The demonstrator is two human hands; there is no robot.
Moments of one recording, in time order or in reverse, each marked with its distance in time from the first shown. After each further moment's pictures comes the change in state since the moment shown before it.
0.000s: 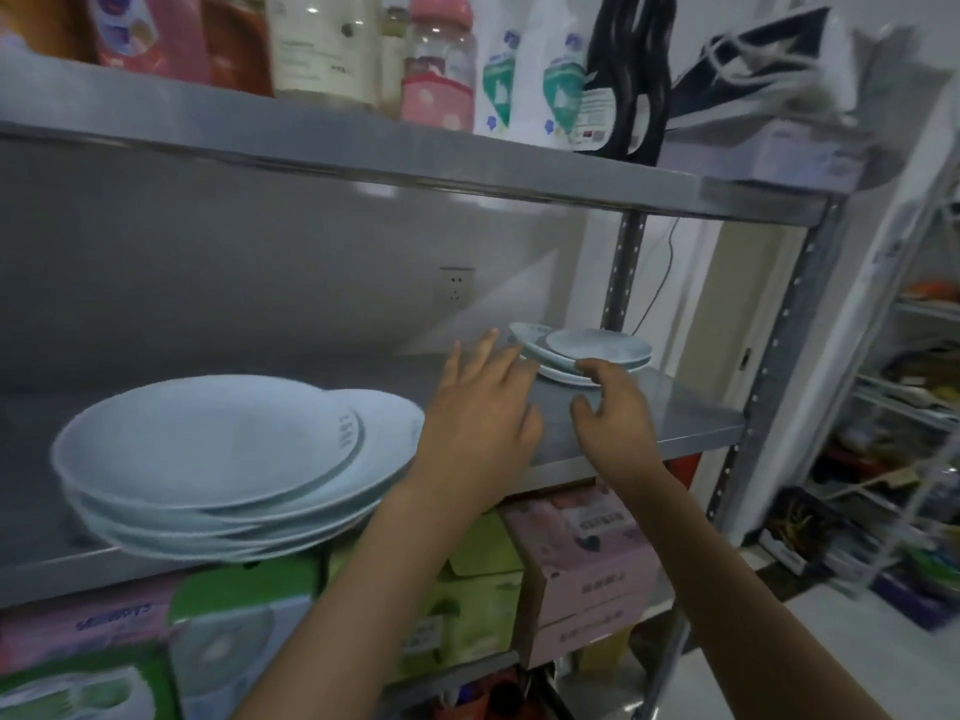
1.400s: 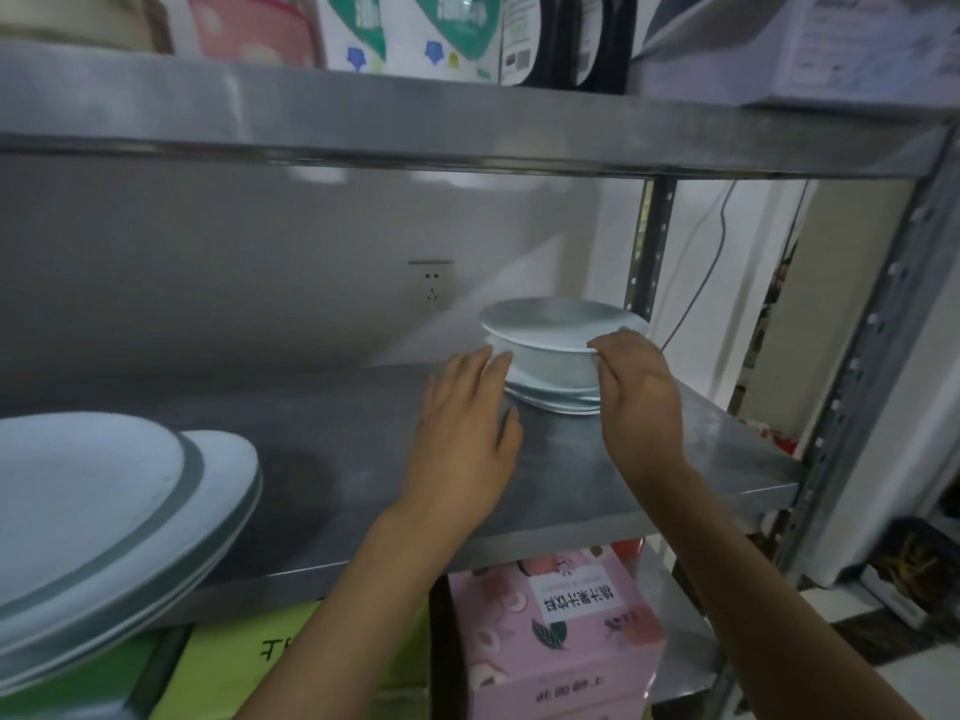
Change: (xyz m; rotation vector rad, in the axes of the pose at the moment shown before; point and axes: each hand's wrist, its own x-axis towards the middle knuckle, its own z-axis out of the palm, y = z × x) left_hand 0.095 0.027 0.135 -0.093 0.077 -0.259; right_hand 0.122 0.140 0.011 -0.086 0.123 -0.307
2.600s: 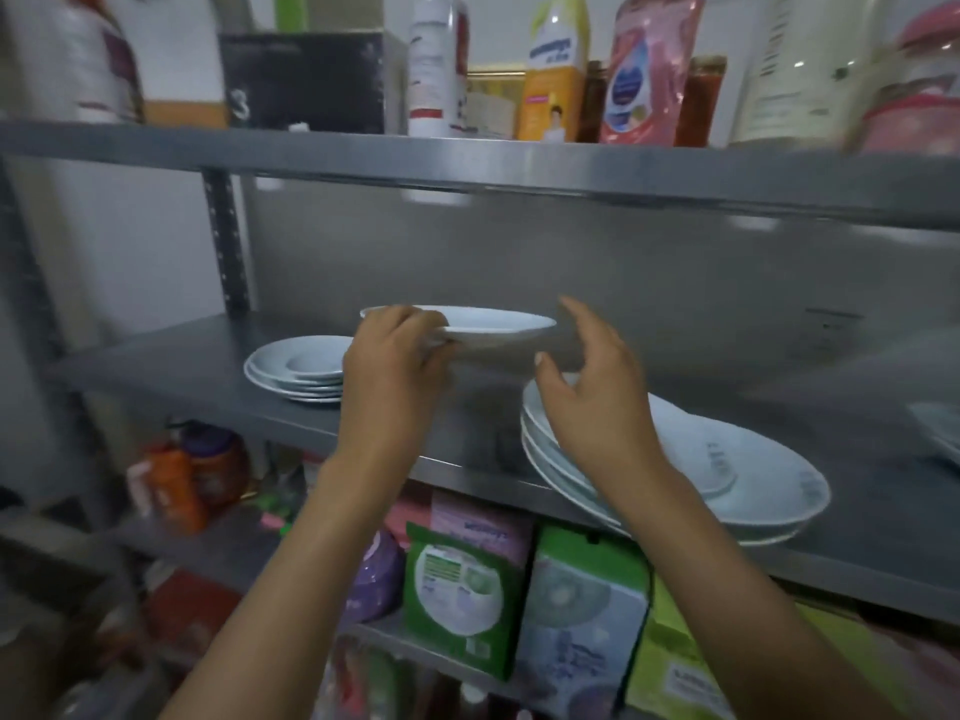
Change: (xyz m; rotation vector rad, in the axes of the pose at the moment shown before) left_hand -0.203 -0.230 -0.413 0.444 0.614 -0.249; right_hand -0.078 -0.526 0.055 0.743 -0.357 -0.099
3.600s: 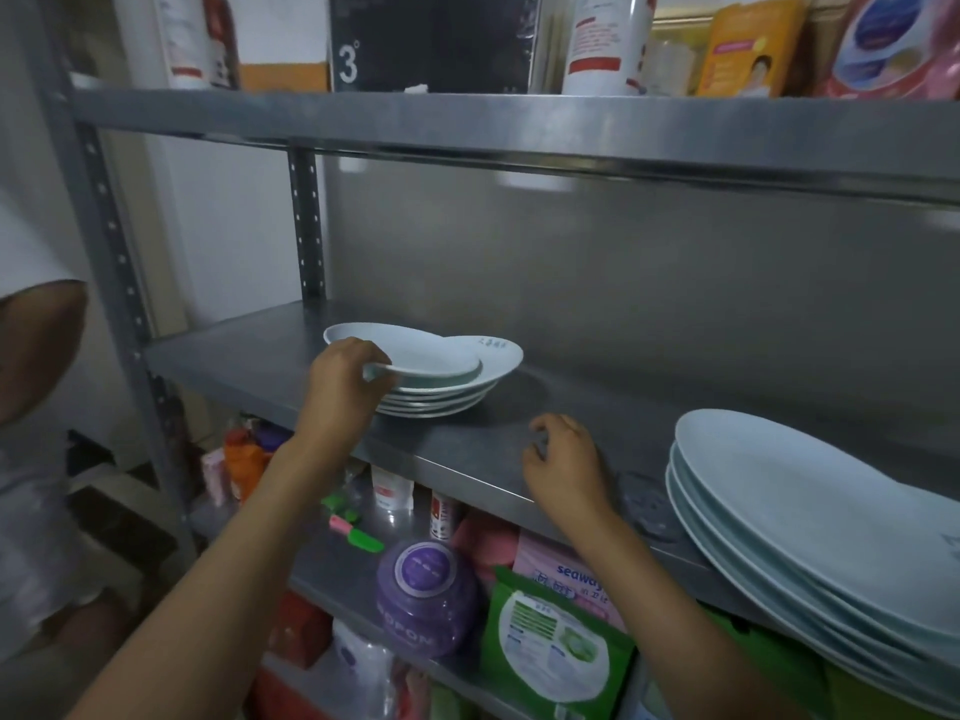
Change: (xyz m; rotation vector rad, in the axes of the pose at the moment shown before) left_hand 0.021 -0.232 0.010 0.137 -0.228 -0.313; right_hand 0.012 0.063 0.204 -0.139 -0.311 0.226
